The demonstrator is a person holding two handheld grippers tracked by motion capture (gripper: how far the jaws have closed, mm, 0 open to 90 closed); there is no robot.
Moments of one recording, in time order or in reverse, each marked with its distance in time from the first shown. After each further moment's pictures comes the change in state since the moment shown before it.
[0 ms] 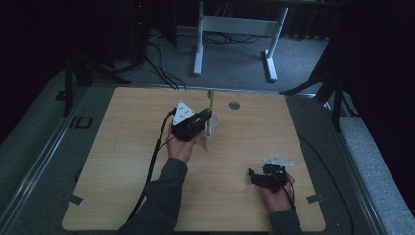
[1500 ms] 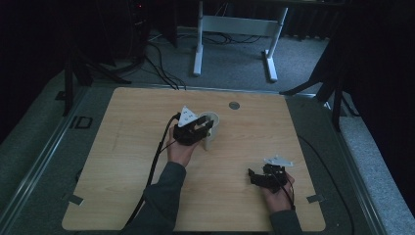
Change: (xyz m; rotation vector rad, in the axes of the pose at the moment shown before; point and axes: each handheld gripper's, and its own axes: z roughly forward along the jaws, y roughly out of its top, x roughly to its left) left arm -0.001 -0.017 0.006 0.152 0.014 -0.012; right arm 0.000 0.000 0.000 0.000 0.002 -0.002
